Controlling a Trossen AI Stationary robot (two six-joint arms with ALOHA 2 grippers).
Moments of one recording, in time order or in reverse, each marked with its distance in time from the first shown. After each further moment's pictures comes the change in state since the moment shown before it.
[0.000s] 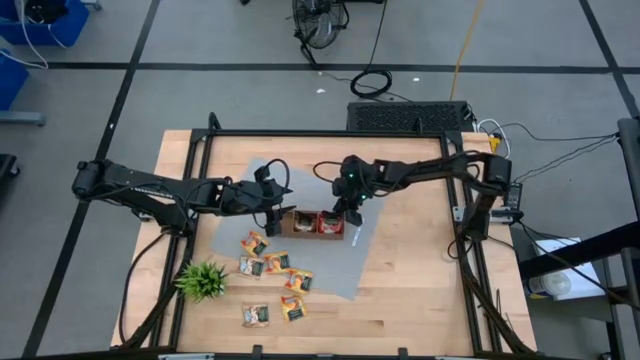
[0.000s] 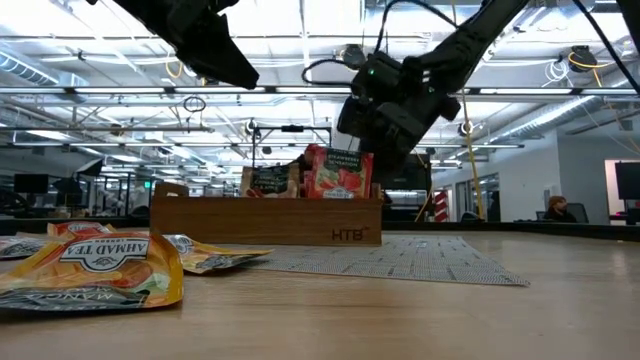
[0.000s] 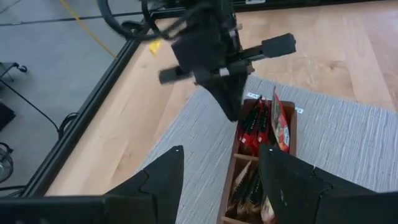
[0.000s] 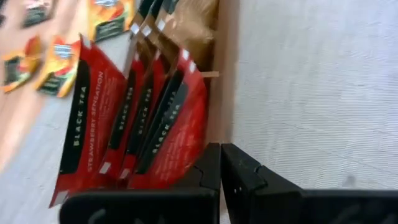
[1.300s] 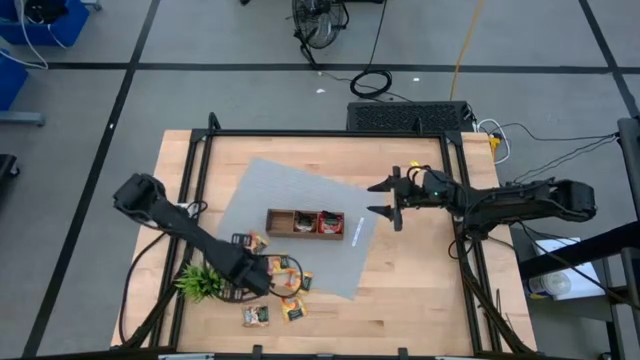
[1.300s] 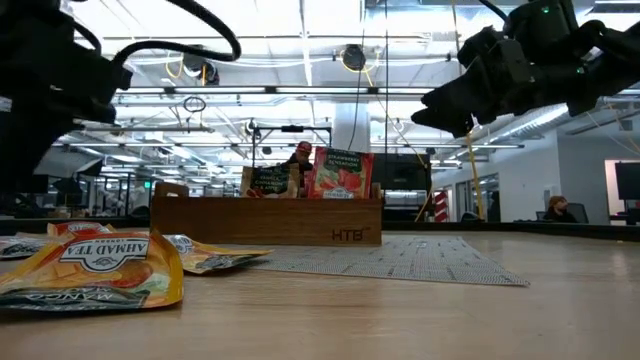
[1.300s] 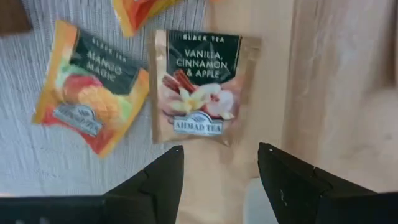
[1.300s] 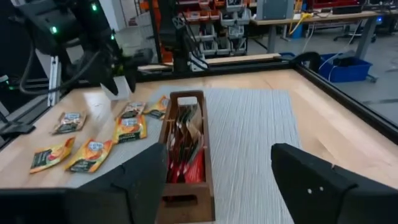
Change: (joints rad) left arm -0.489 0.500 0.242 -0.920 0.367 -0.447; right arm 0.048 -0.735 -0.744 0.729 0.216 0.146
